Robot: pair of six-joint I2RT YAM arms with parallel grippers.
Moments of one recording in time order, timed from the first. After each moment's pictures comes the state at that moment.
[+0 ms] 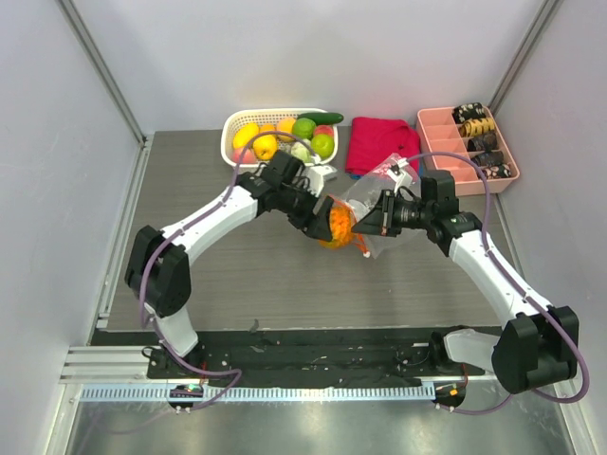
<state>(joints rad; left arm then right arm) -0.66 1.76 1.48 -0.62 0.57 0.02 0.22 1.20 0.90 -0.31 -0.84 0.48</state>
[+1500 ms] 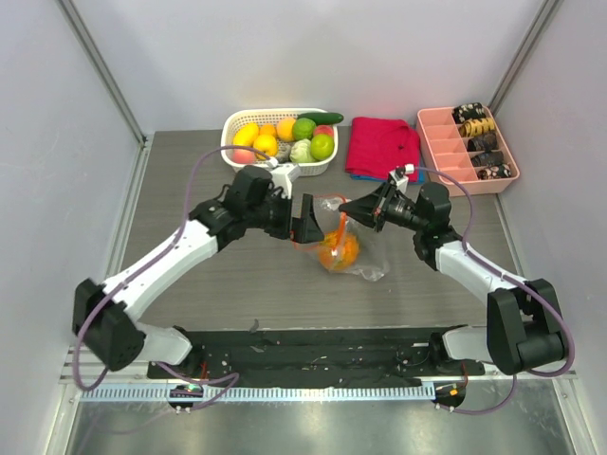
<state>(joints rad) -0.66 1.41 1.20 -0.47 0.37 -0.46 0.25 1.30 0.65 0.56 -0.85 1.46</state>
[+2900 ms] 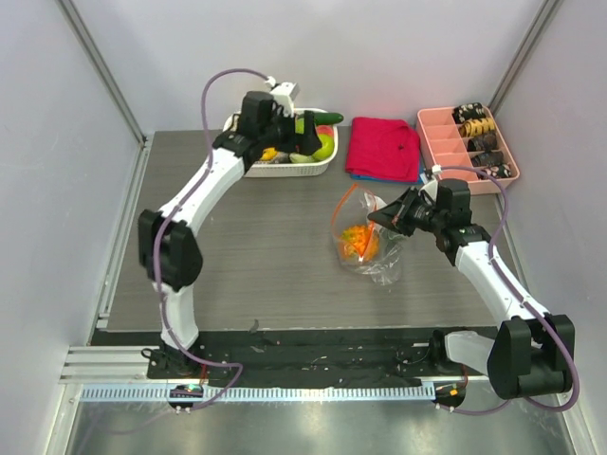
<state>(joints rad) -0.44 1.91 1.83 -0.37 0.29 -0.23 0.09 1.15 0.76 -0.13 -0.66 0.86</state>
